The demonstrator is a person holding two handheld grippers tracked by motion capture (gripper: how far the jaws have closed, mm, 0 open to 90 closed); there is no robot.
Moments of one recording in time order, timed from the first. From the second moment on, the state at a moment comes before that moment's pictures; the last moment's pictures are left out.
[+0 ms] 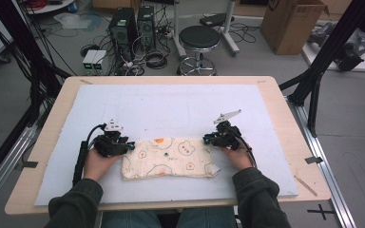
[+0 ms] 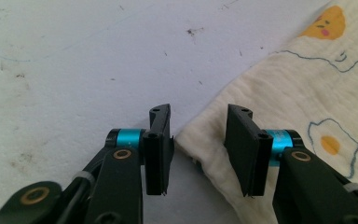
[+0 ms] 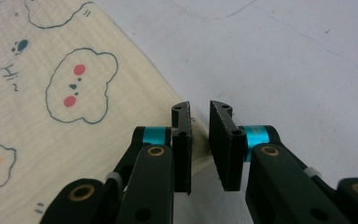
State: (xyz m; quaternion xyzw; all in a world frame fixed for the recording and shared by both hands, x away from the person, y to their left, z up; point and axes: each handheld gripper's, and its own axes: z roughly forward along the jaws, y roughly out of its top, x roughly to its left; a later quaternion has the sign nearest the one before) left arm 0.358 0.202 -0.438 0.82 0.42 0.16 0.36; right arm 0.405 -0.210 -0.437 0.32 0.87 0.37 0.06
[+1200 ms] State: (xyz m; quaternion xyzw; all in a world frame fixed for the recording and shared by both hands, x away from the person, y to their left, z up) left arm 0.363 0.210 -0.438 0.82 0.42 0.12 0.38; right arm 0.403 -0.220 -0.440 0.33 0.86 0.38 0.04
